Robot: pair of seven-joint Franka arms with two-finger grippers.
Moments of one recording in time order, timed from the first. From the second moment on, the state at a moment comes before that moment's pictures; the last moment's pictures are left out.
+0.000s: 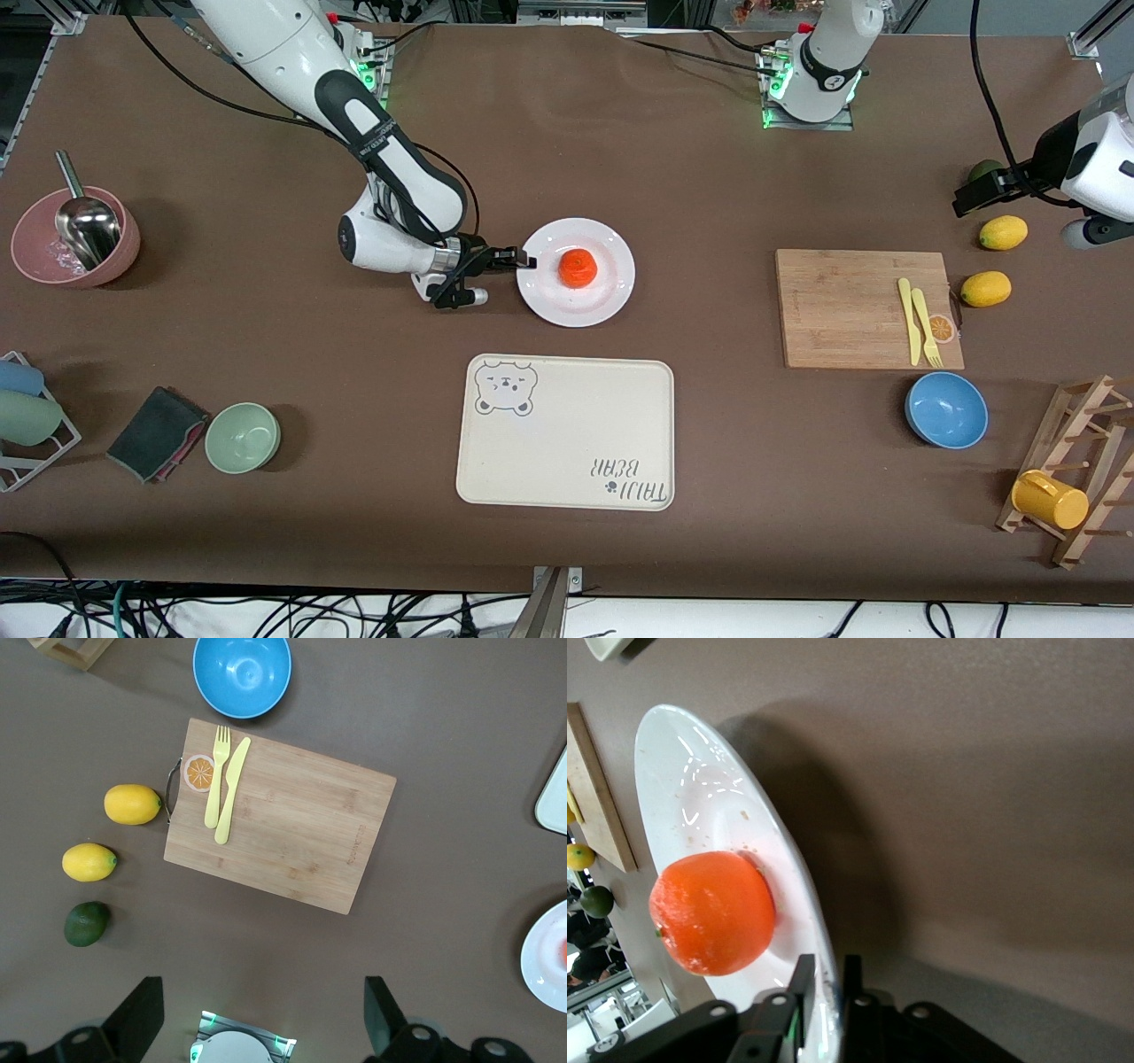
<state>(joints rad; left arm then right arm) 0.00 0.01 -0.01 -1.60 0.03 1.42 -0.30 0.28 0.60 0.34 -2.07 1.22 2.52 -0.50</state>
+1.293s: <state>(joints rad) -0.01 0.01 -0.01 -1.60 0.03 1.41 -0.30 0.17 0.90 0.31 -1.45 1.21 2.54 -0.34</state>
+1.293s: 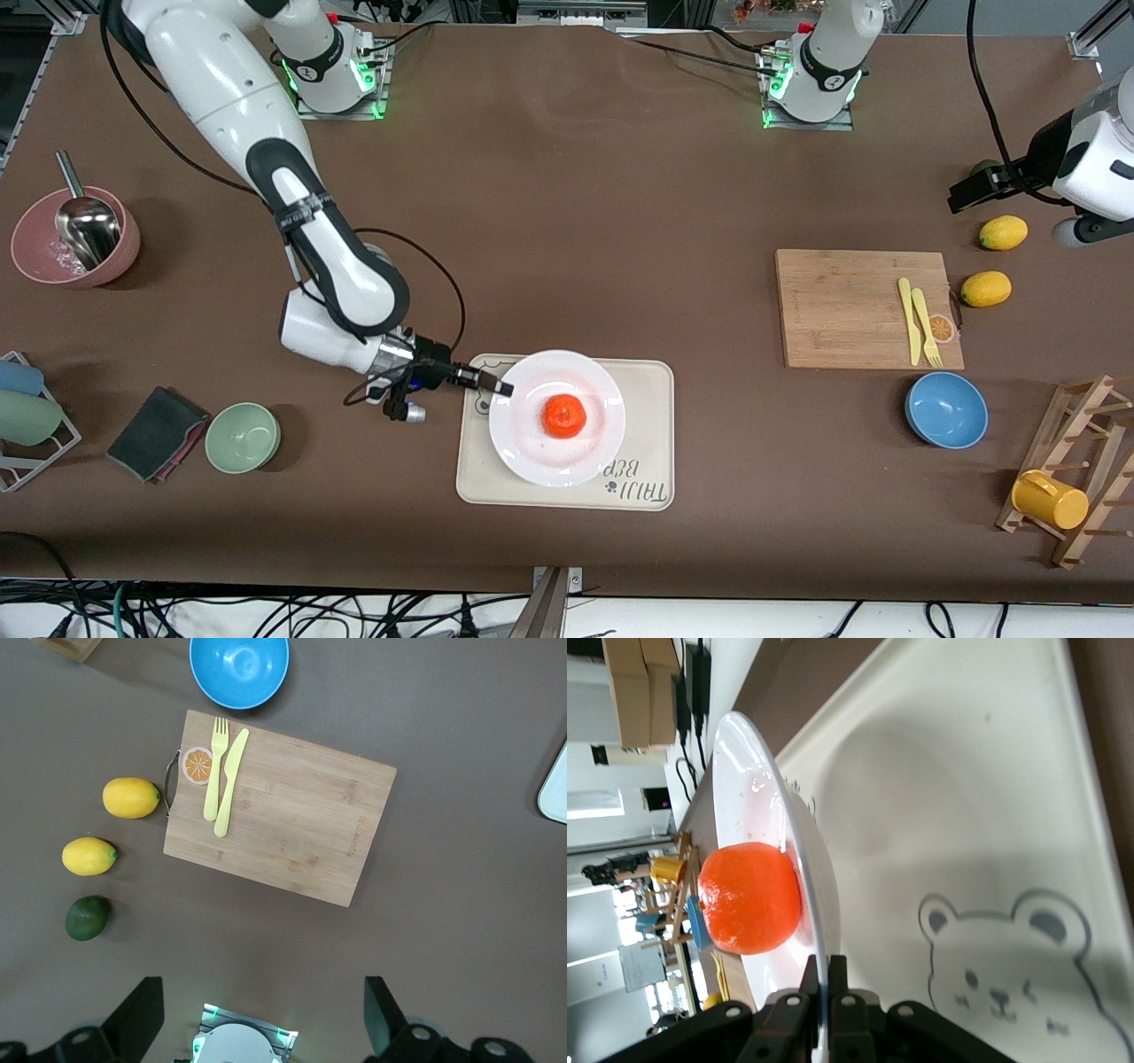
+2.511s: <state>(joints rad) -0.01 0.01 -0.01 -1.60 0.03 1.41 -0.30 0.16 1.02 0.29 -1.24 0.73 2.45 -0.31</state>
